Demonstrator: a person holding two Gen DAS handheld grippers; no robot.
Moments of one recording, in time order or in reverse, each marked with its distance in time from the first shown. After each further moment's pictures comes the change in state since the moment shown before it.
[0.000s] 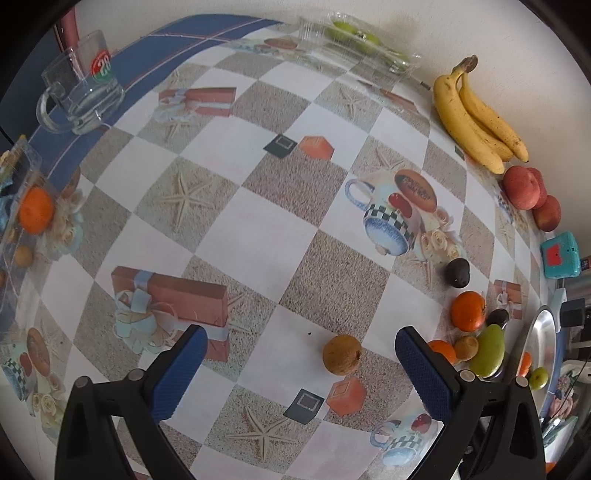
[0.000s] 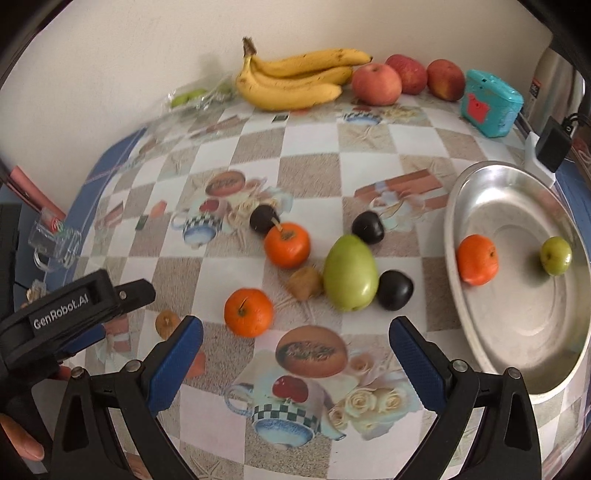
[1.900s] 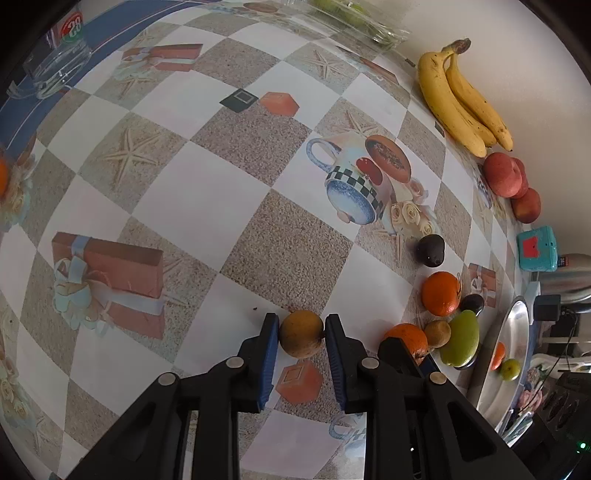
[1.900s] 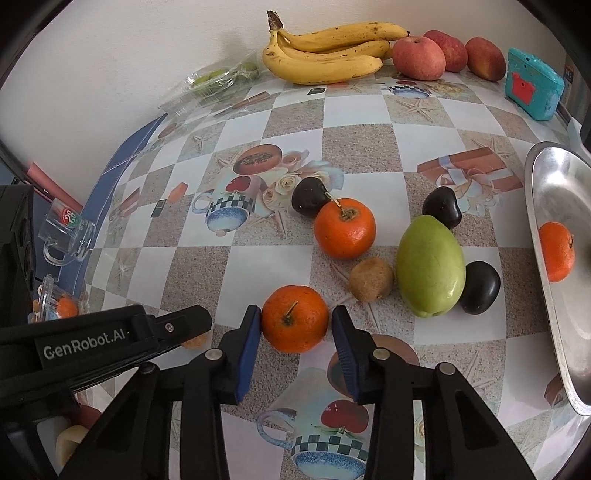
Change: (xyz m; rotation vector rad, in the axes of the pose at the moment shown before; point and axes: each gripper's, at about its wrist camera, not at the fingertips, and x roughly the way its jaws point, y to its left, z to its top) left arm 0.025 -0.020 -0.004 -0.038 0.104 -0.147; right arm 0.040 0.019 -0.001 0.000 0.004 0.131
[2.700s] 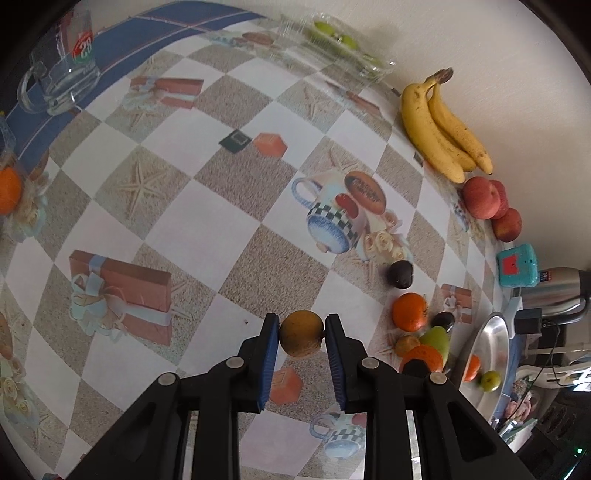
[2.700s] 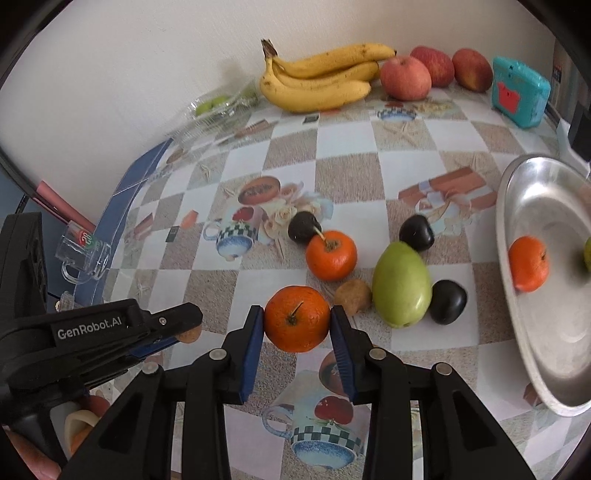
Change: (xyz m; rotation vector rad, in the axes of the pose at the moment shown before) left arm -0.041 -0.001 -0.001 -0.005 -0.096 -0.045; right arm -0.036 -0.008 0.008 0.025 -0.065 0.023
